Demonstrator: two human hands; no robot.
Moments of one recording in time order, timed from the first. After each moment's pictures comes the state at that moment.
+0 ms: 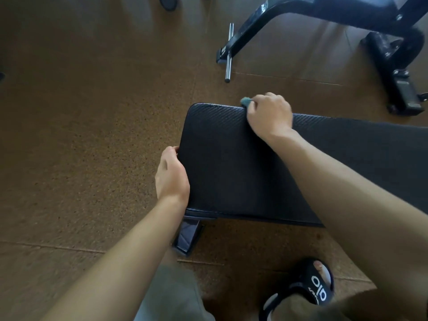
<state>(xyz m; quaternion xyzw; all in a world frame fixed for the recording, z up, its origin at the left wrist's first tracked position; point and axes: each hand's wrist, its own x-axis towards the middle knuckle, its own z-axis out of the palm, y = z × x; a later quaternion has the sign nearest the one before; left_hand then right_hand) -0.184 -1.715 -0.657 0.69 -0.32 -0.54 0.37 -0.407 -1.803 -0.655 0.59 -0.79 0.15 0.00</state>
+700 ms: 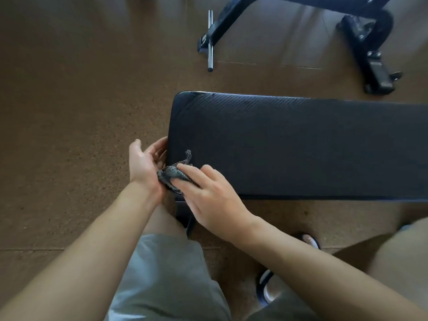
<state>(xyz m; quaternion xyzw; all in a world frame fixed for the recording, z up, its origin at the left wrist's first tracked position) -0.156 -1.726 -0.660 0.60 -0.18 -0.67 0.39 -0.286 -1.623 -0.683 0.82 -0.54 0.21 0.02</state>
